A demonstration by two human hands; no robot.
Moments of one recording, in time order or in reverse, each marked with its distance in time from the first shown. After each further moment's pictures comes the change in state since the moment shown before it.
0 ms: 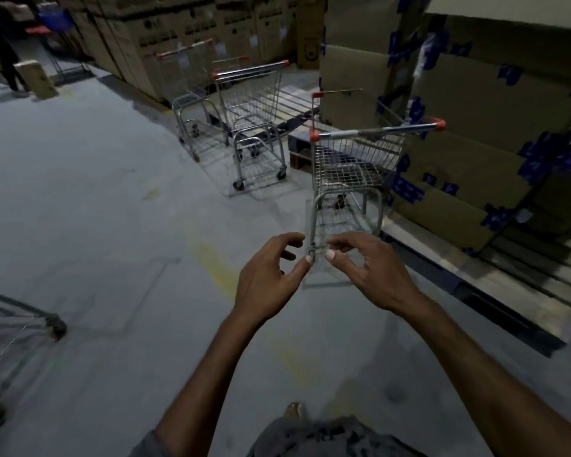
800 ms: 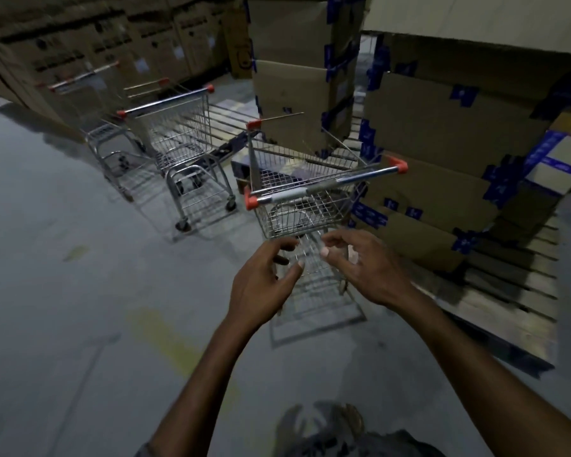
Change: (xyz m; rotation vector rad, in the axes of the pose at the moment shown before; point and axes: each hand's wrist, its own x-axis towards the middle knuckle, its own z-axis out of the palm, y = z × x) left_hand 0.330 -0.022 0.120 -0.050 -0.159 0.114; right_hand 0.260 0.173 -0.071 -0.039 0.113 0.154
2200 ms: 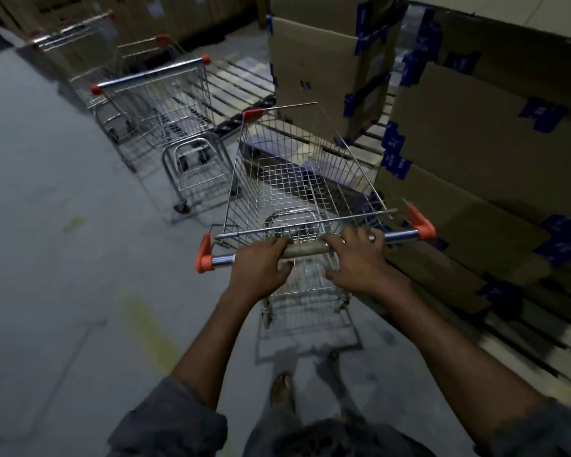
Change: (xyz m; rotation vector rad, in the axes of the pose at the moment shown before) left_hand 0.280 -0.098 0.135 0.708 -0.120 0.071; right_hand 0.254 0.207 -0.007 -0.663 -0.412 -0.006
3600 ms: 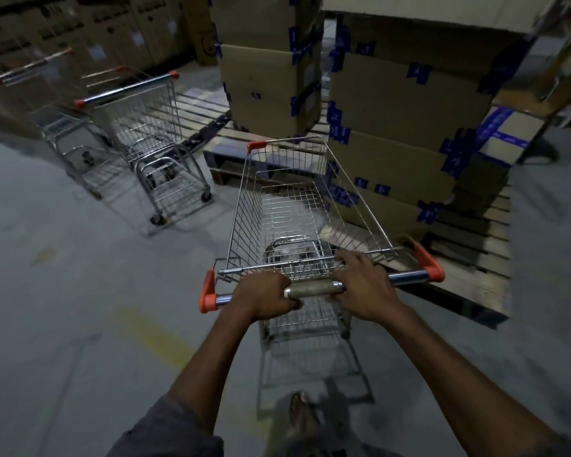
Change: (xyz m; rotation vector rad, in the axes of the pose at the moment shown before) left_hand -0.307 0.033 -0.070 -0.021 -0.443 0.210; right_hand -0.335 -0.183 0.048 0.016 -0.018 0.228
